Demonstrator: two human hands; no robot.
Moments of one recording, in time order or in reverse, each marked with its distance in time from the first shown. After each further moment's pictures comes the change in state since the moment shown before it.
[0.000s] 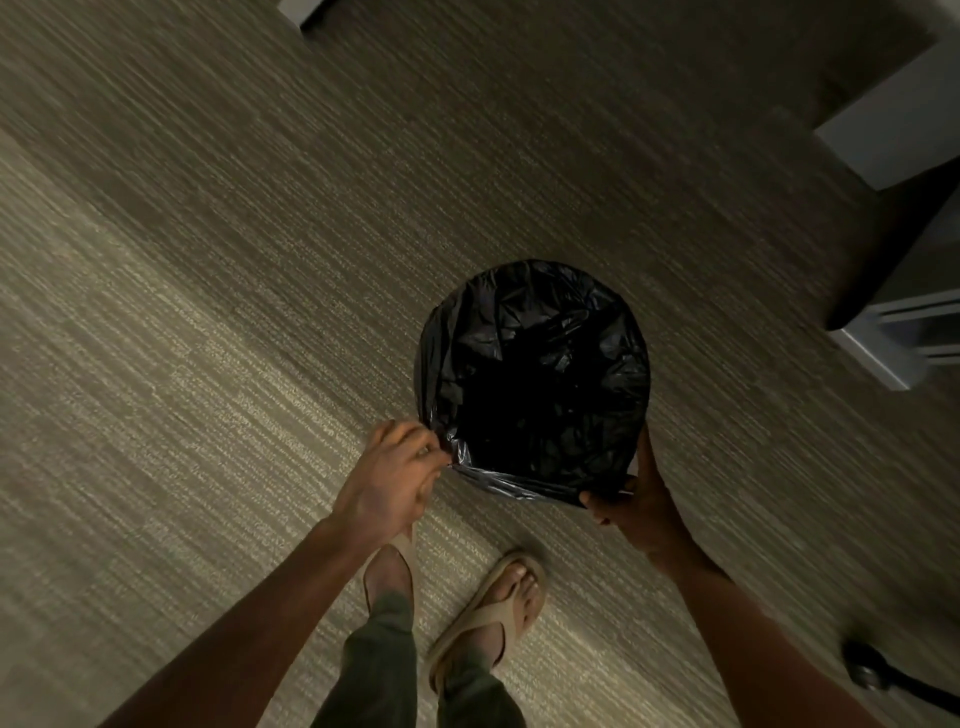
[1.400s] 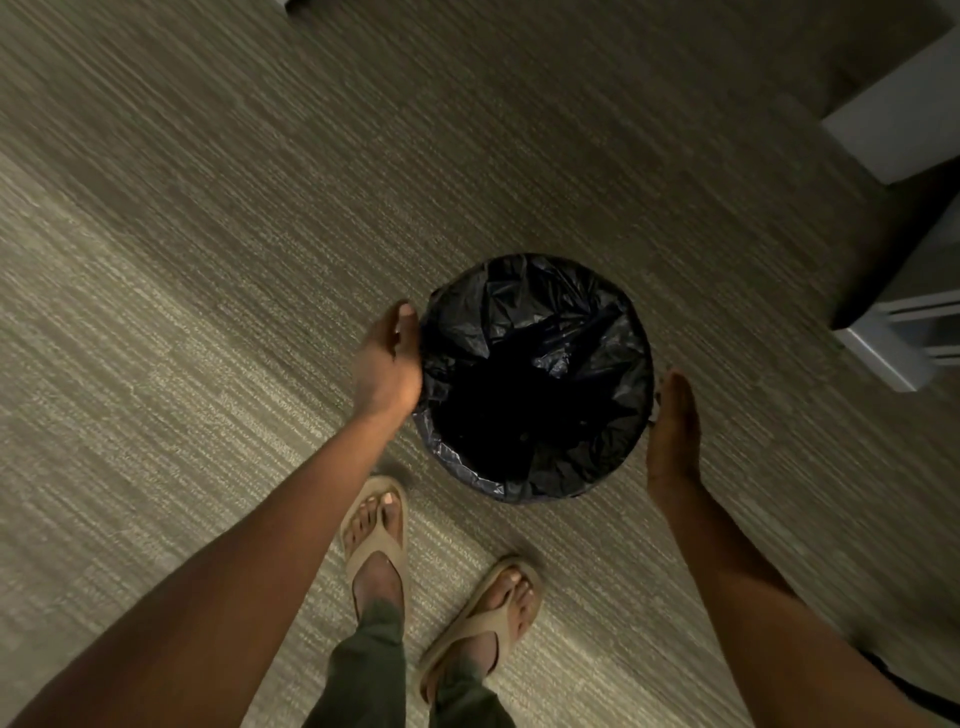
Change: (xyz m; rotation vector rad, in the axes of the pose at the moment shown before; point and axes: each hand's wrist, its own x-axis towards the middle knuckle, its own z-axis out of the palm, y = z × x) left_hand 0.113 -0.018 -0.018 -0.831 0.367 -0.766; right_hand 0.066 -0.054 -0.008 0.305 0.427 -0.011
